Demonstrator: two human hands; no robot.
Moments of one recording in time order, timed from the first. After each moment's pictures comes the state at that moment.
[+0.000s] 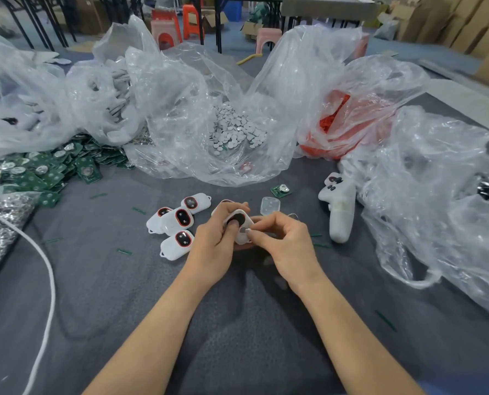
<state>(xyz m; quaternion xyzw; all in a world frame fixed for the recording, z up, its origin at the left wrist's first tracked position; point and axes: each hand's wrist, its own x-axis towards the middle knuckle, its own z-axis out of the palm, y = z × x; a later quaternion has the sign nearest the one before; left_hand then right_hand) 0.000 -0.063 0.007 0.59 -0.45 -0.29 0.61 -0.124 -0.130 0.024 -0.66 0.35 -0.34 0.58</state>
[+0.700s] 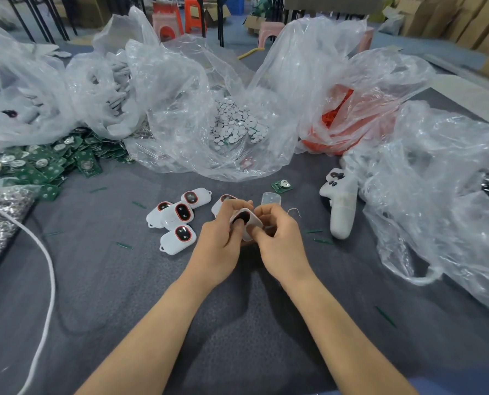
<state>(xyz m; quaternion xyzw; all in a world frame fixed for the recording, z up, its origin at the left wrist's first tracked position) -0.009 -0.060 0.011 0.64 -0.51 -0.20 0.54 -0.111 -0.126 0.015 -0.69 0.39 -0.34 0.51</state>
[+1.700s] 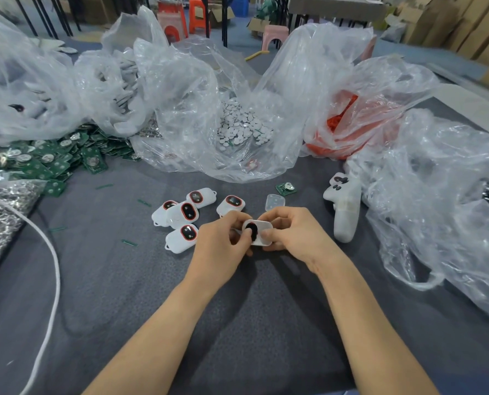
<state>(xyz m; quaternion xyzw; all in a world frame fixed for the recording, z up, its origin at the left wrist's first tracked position) -0.010 -0.055 0.012 0.70 -0.48 -0.17 0.50 -0.126 -0.158 0.036 -0.66 0.40 -0.17 0.61</state>
